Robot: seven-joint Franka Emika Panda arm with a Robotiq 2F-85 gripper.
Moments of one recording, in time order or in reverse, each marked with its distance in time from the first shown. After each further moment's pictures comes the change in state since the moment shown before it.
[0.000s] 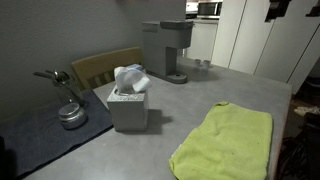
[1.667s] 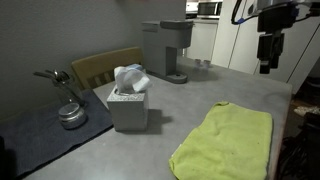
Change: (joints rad) arm 0.040 0.234 -0.016 -0.130 0.150 0.123 -0.042
